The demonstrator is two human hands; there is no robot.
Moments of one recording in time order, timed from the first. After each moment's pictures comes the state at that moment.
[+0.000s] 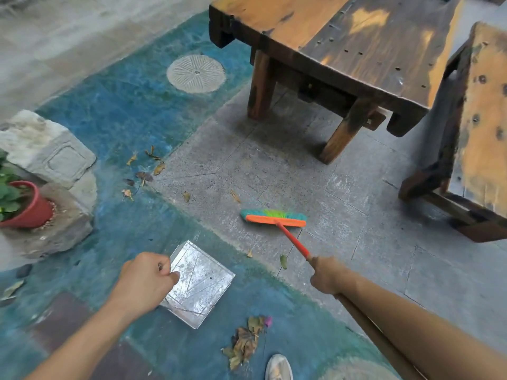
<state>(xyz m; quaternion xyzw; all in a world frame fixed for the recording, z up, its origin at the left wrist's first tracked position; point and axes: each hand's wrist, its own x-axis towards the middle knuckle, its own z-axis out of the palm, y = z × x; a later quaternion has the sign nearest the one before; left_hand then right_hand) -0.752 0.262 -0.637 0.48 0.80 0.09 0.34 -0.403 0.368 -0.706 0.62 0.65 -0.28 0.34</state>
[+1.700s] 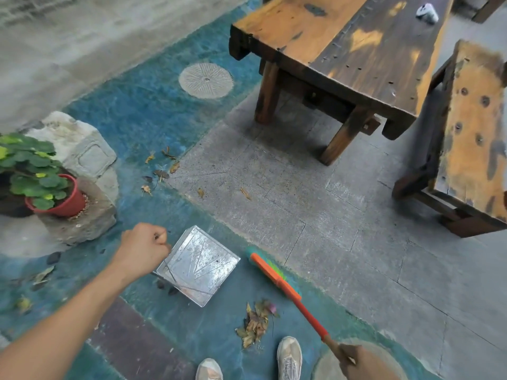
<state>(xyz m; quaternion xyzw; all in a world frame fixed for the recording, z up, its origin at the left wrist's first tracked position) -0.844 0.211 -0.584 0.54 0.78 0.13 0.28 -0.402 0.131 -0.623 0.71 0.54 -0.36 0.28</state>
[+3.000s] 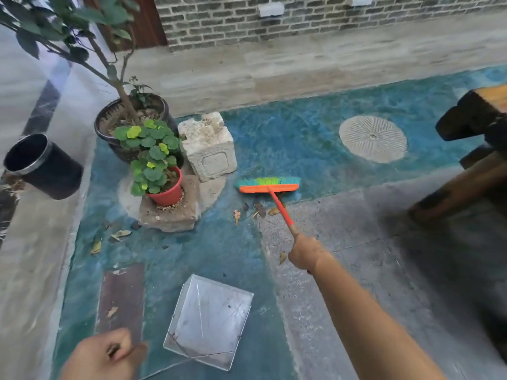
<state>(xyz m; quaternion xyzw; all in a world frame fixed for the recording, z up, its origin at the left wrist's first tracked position) -0.864 0.265 -0.686 0.04 0.92 0.32 0.21 -0.837 0.626 -0.808 0.37 0.86 -0.25 0.25</state>
